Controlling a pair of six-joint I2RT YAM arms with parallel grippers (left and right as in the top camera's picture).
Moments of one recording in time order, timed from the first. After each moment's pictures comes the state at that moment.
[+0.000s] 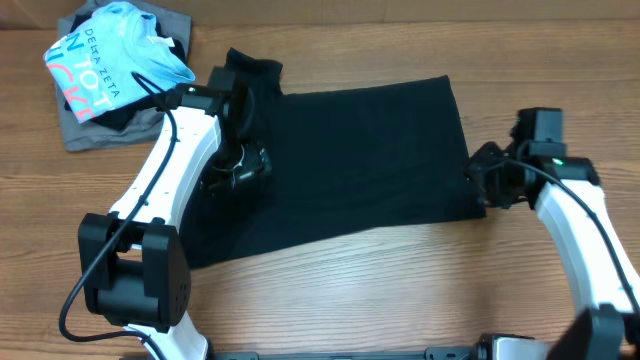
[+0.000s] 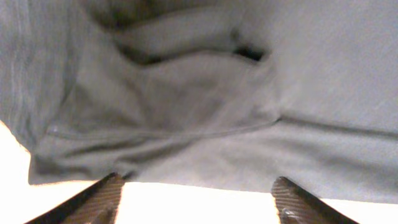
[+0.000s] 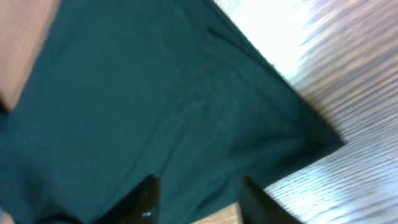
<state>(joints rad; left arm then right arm) -0.18 1.86 1.51 -1.27 0.07 -0.56 -0.08 1.48 1.03 -0.75 -0.23 0.67</state>
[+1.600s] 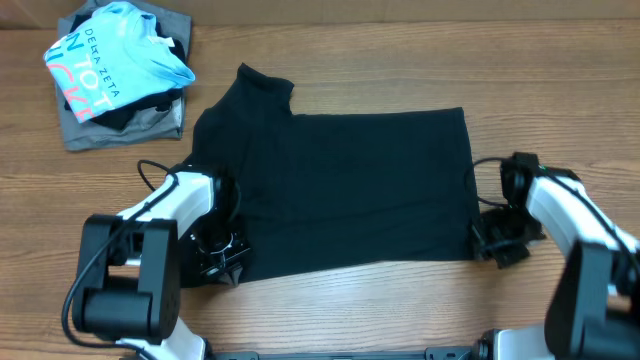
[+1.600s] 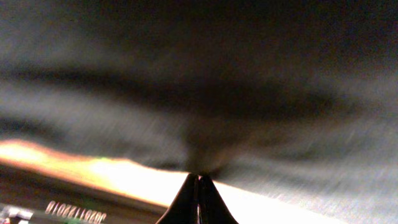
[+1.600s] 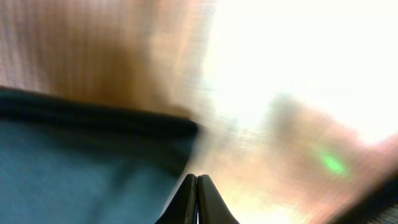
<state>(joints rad) -0.11 1.79 0.91 -1.16 0.15 -0.62 -0.16 1.62 0.87 -1.06 -0.07 1.04</state>
